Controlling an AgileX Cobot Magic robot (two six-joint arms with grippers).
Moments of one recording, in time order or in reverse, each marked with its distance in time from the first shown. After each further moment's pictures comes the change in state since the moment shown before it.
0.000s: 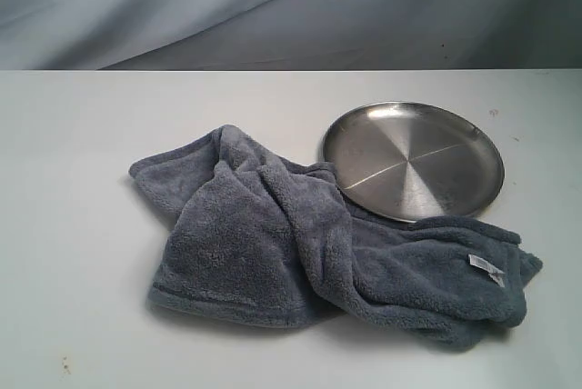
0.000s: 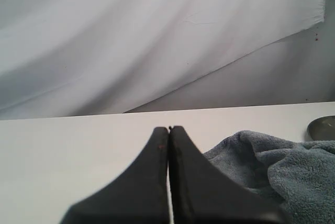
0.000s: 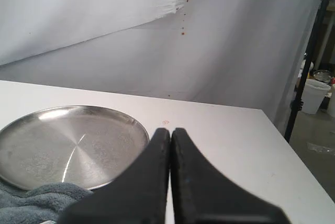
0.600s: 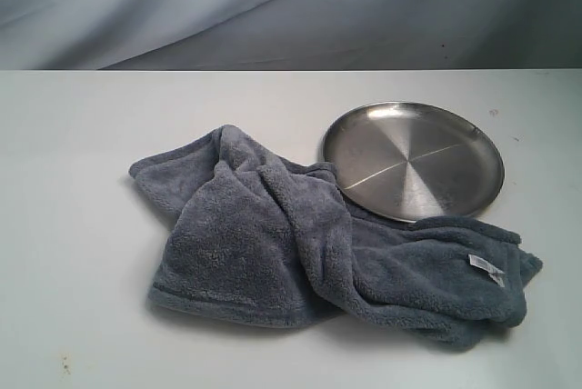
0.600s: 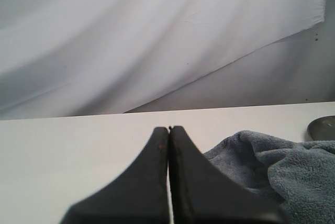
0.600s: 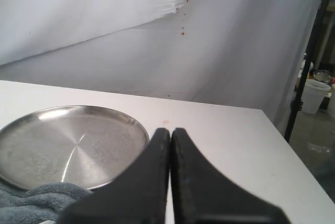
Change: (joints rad) left arm 0.000 0.000 0.000 0.000 0.000 0.000; right arm 0.000 0.000 0.000 0.000 0.000 0.000
